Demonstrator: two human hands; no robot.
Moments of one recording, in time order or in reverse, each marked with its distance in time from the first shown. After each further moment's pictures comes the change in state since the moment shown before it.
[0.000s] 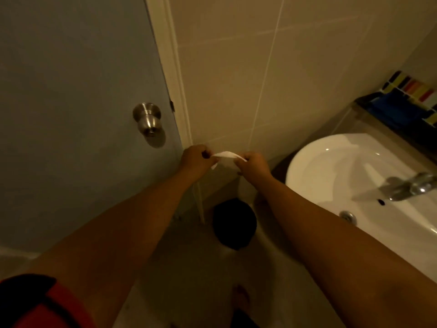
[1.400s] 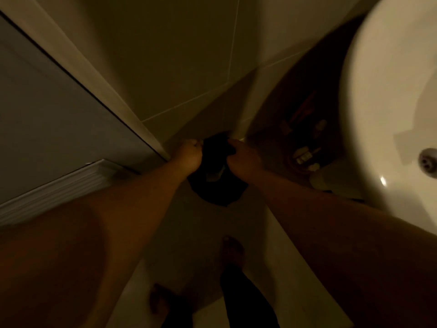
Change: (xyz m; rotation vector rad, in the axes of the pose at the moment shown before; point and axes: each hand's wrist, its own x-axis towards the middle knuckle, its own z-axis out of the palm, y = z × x) left_hand 0.103 -0.210 0.295 0.018 -0.435 -0.480; right_hand 0.126 0.288 0.144 -0.169 -0.221 0.338
